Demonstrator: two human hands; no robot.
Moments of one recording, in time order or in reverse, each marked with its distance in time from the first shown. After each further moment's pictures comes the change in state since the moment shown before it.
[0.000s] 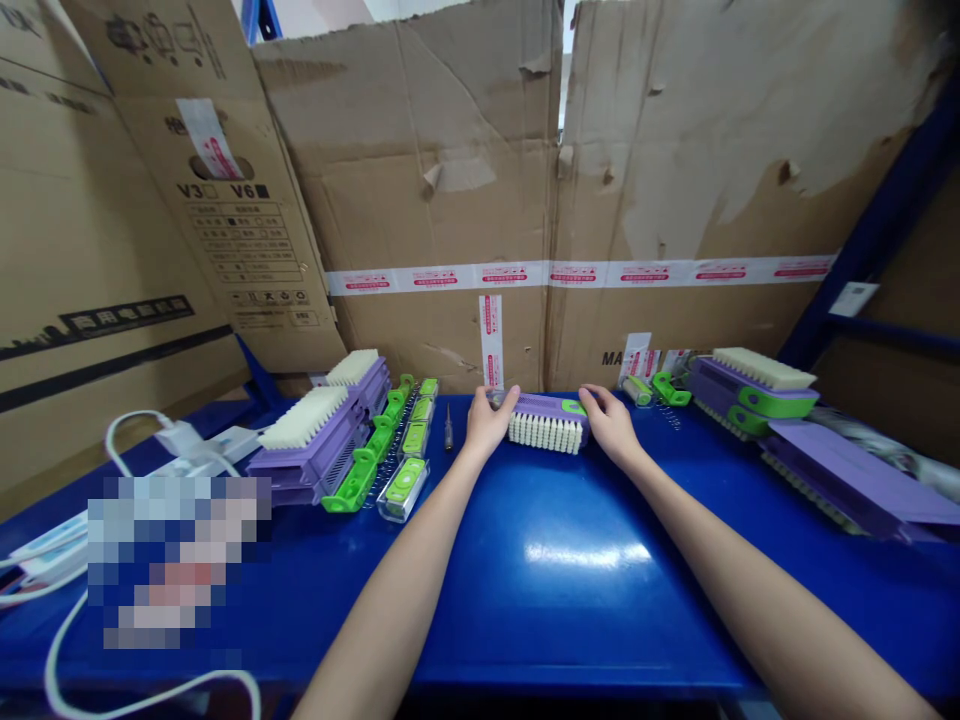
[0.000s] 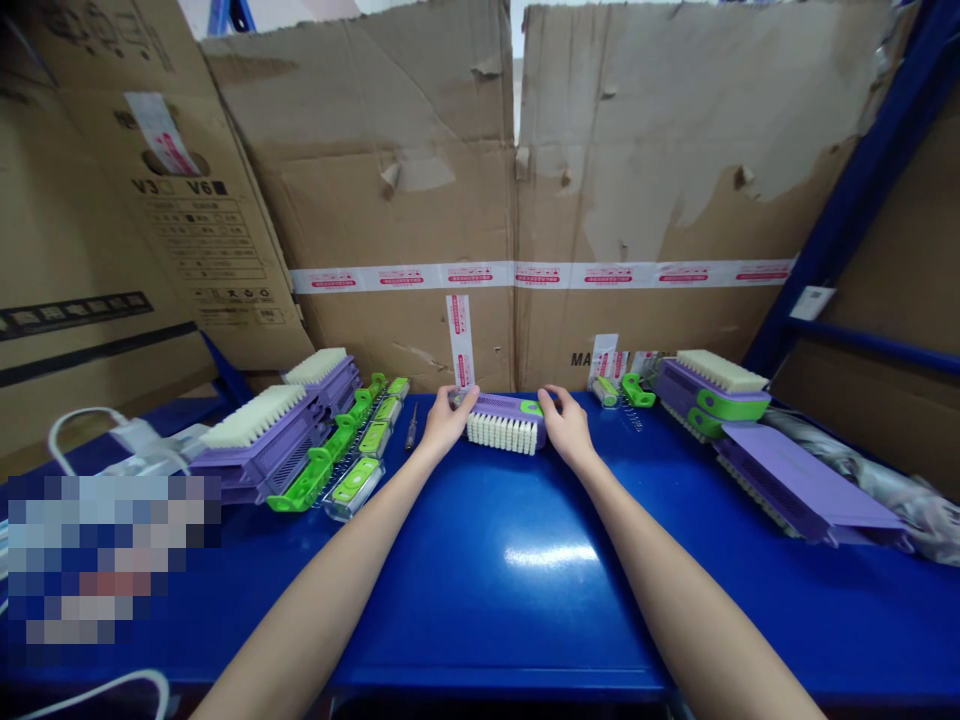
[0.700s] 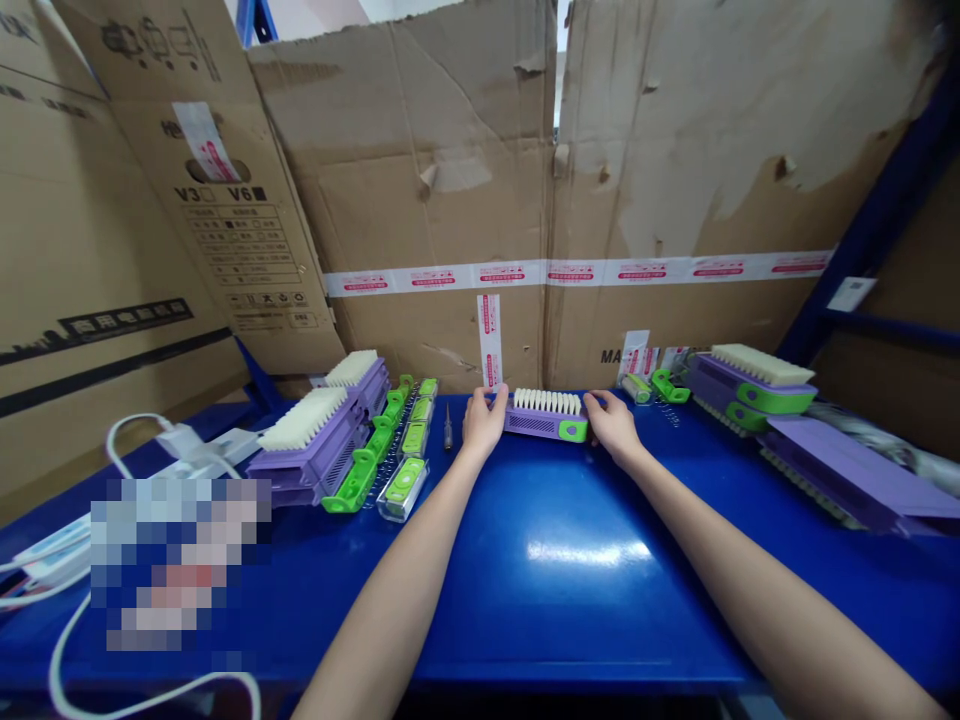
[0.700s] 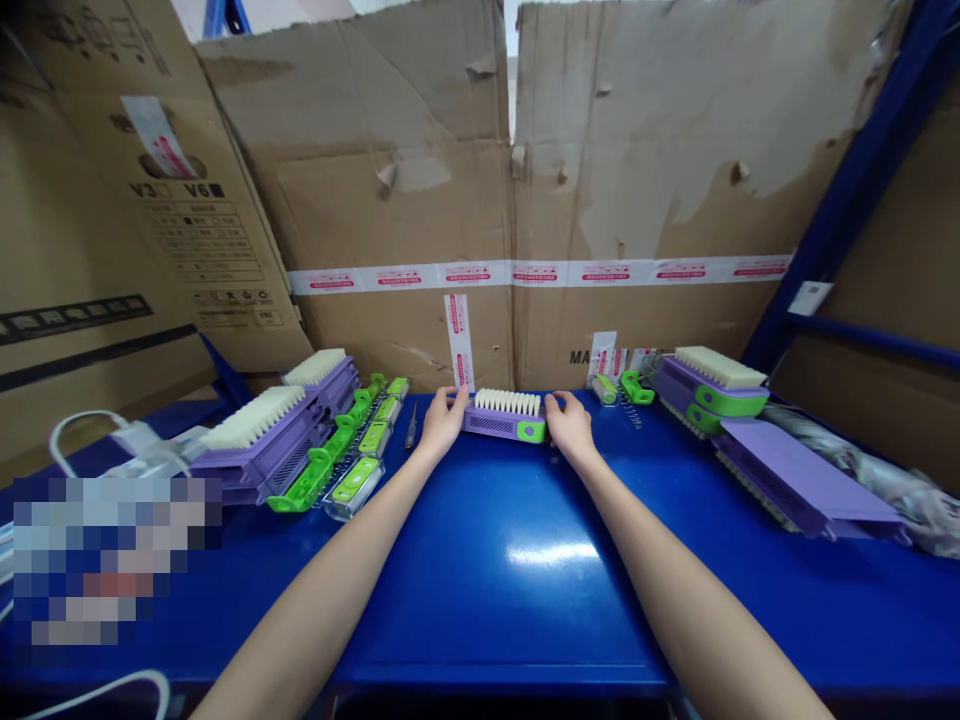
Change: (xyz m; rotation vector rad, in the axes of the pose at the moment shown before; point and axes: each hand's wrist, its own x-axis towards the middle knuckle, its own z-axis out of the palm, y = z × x) left_hand 0.003 -0.007 -0.003 0.128 0.033 0.016; right_hand -0.002 -0.001 -0.001 -0.033 -0.006 0.253
